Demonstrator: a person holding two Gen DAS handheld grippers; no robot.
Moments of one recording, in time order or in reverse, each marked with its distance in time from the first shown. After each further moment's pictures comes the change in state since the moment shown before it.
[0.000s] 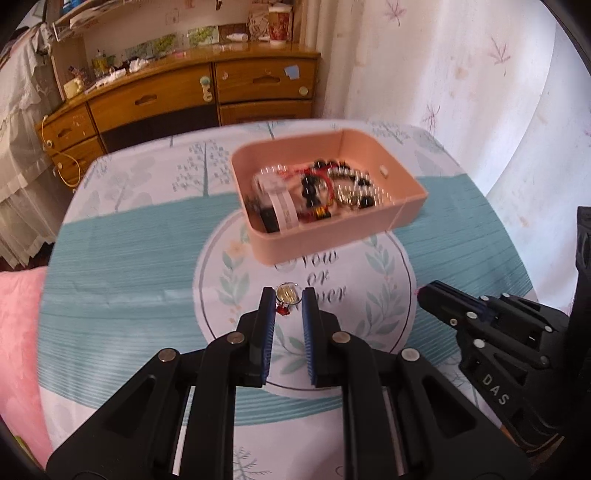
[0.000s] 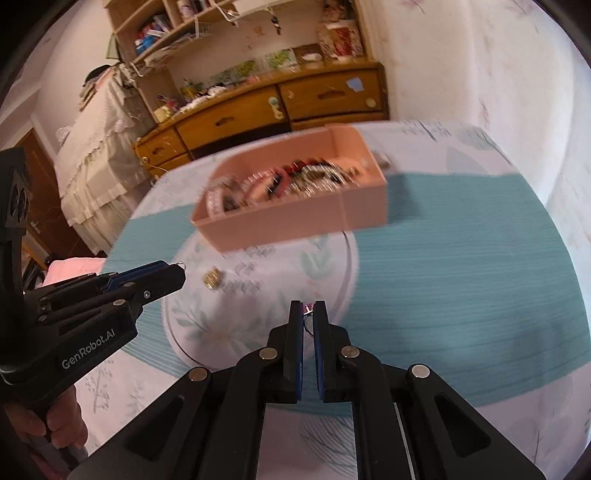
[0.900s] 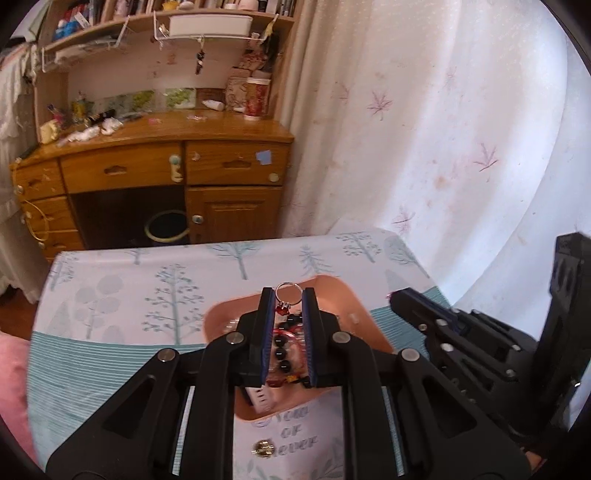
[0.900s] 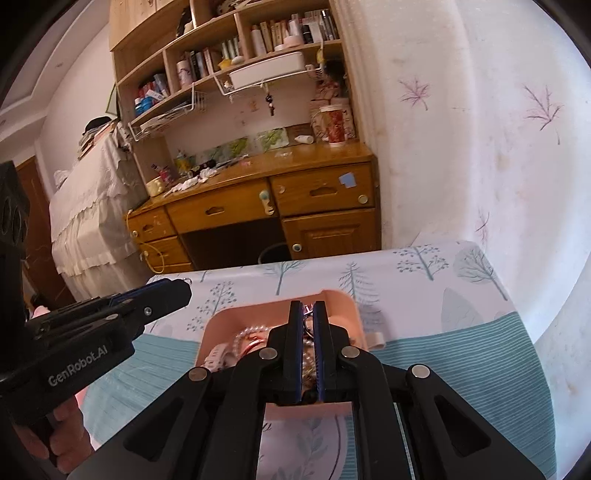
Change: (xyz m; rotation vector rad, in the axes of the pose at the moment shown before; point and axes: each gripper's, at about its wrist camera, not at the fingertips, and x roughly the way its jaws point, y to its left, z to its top) left arm -0.007 0.006 0.125 -0.022 -0.241 -0.181; right arm -0.018 0.004 0.137 0.008 -0.294 -0.077
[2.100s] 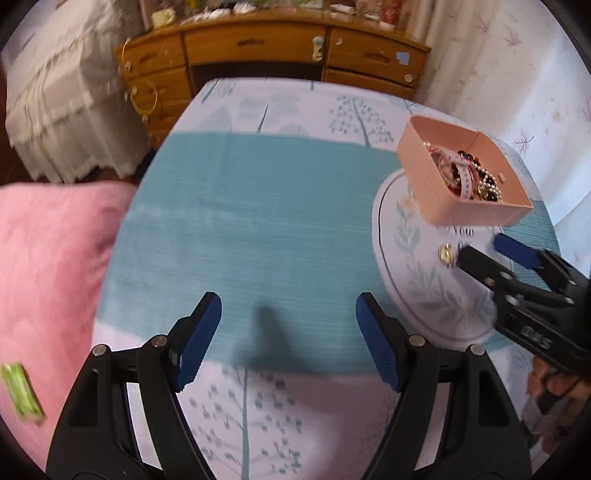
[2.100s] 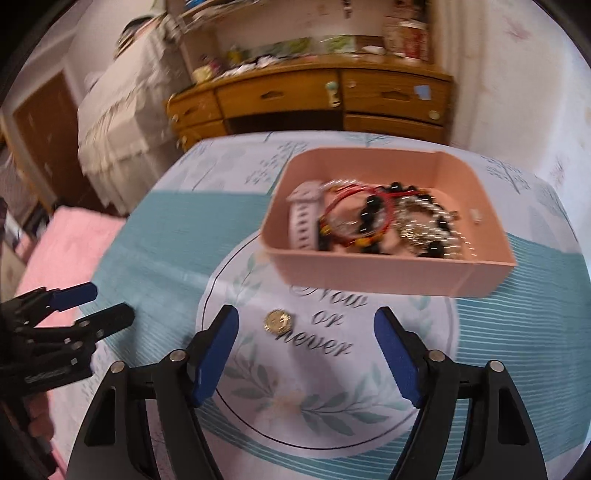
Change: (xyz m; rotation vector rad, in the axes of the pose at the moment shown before) left arm -0.076 0.126 -0.174 -0.248 0.351 0.381; right arm 0.045 0.091 -0.121 -0.223 0.372 0.124
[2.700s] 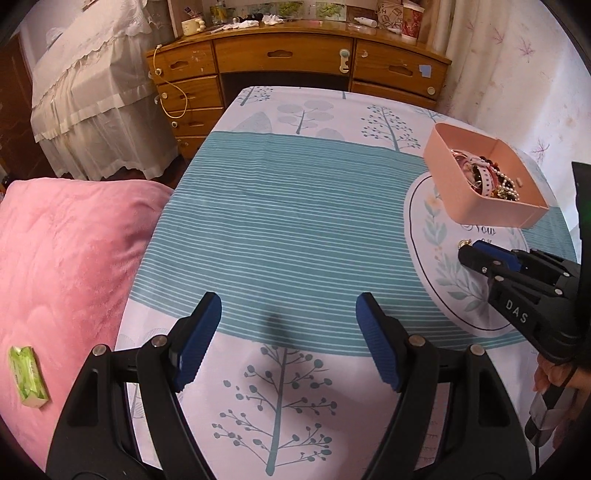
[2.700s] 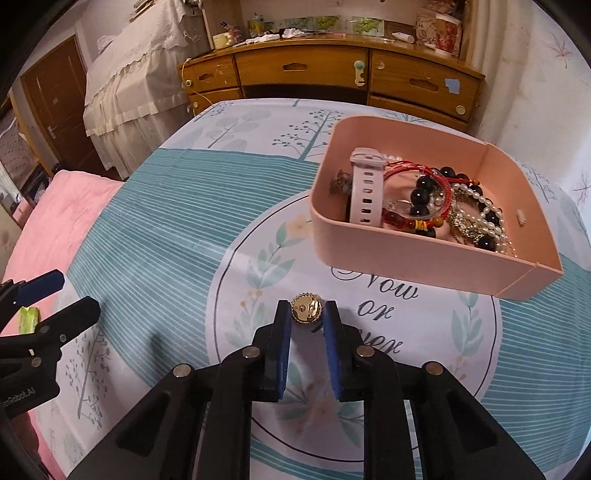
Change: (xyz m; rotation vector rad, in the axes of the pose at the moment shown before) left arm -0.018 0.010 -0.012 -0.029 -0.065 0.103; right arm 0.043 0.039 0.000 -0.081 0.088 -0.003
